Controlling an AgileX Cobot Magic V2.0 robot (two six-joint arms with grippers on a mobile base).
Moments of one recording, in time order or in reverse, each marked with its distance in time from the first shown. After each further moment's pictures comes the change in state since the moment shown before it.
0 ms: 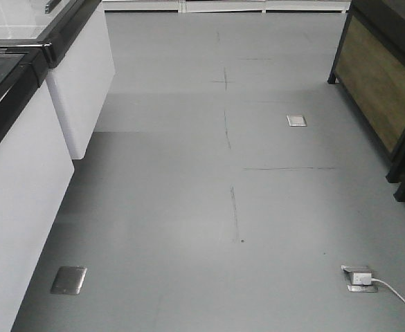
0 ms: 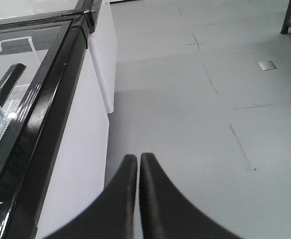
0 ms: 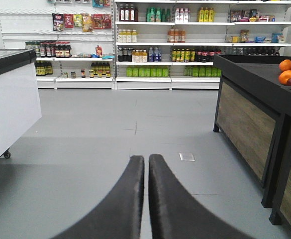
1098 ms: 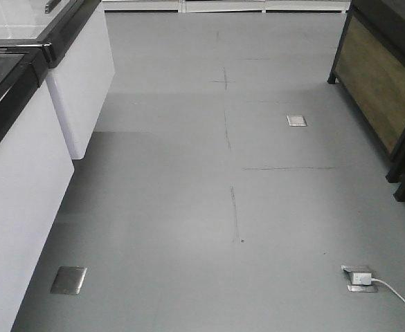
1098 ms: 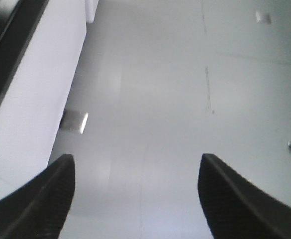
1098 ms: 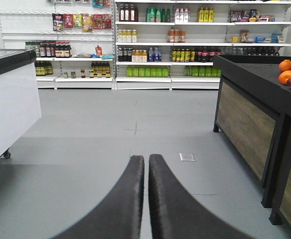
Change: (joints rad) left arm 0.000 0.291 -0.223 -0.051 0.304 -0.258; right arm 0.000 0.000 0.000 0.000 0.000 0.000
